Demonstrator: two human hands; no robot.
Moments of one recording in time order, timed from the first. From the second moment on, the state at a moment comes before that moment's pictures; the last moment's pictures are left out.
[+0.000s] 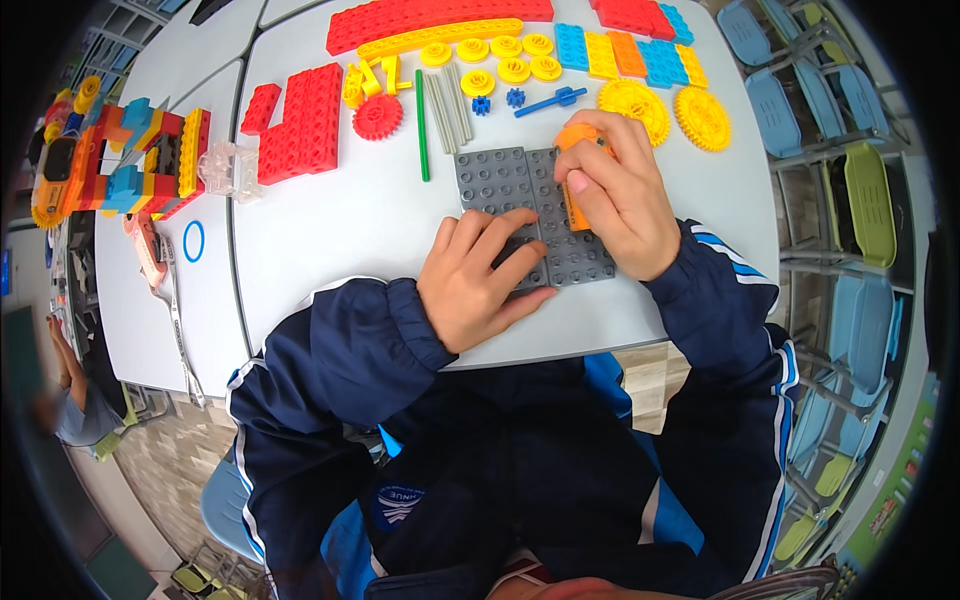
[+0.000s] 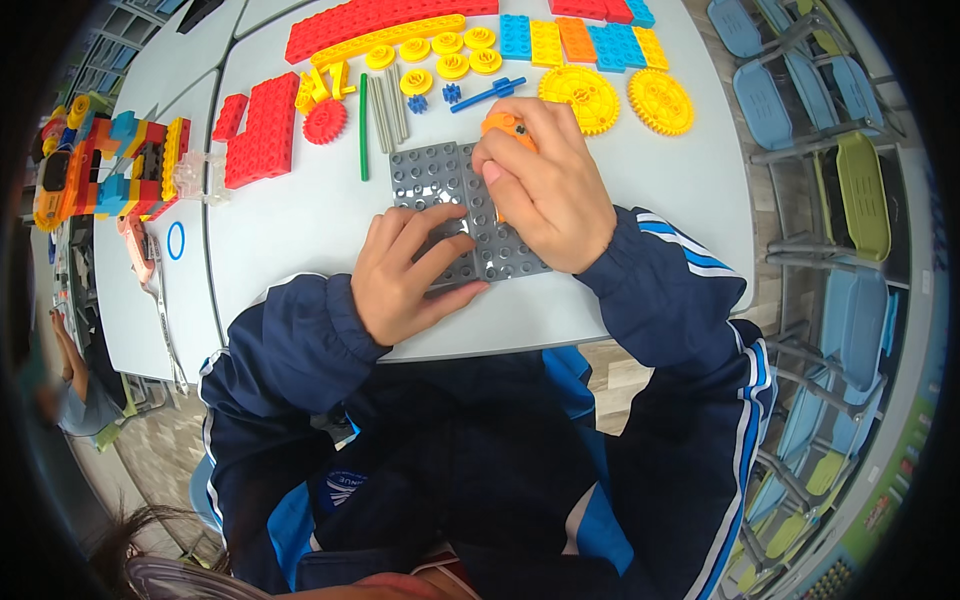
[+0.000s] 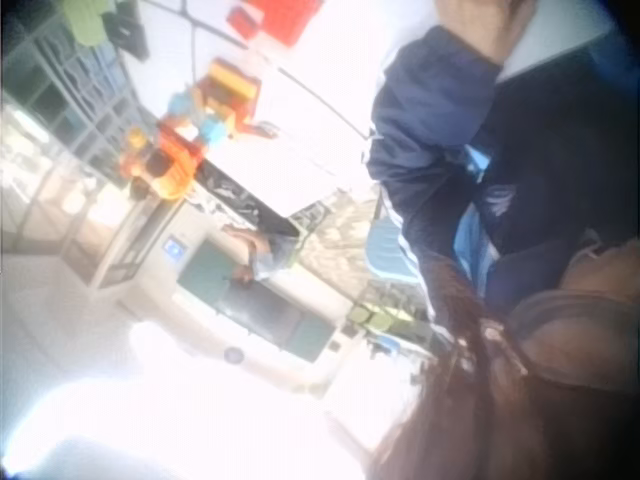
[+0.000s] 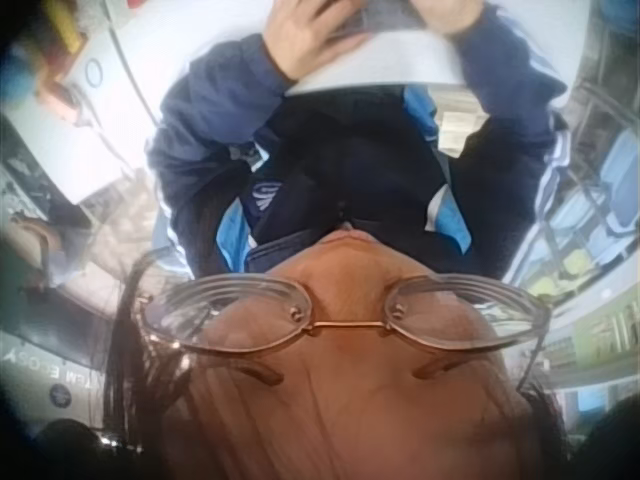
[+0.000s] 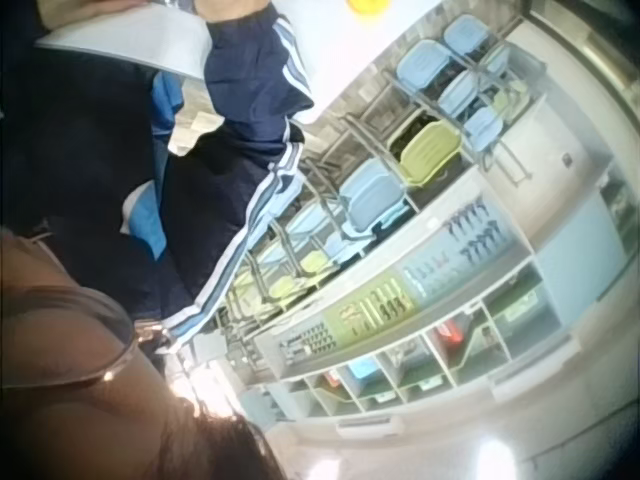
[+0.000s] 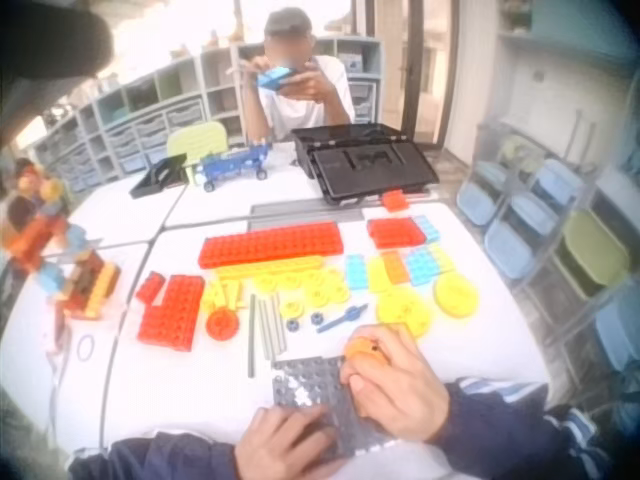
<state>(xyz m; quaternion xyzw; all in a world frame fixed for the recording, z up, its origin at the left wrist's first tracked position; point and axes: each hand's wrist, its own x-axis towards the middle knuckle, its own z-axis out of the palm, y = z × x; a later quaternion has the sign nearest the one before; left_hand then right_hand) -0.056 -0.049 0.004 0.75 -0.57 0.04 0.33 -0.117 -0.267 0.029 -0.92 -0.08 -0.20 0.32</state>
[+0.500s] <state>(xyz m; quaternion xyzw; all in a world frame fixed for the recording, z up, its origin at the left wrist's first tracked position) -0.052 -0.048 0.005 0.74 -0.59 0.03 0.33 -0.117 -0.295 0.021 -0.76 -0.08 -0.13 0.63</state>
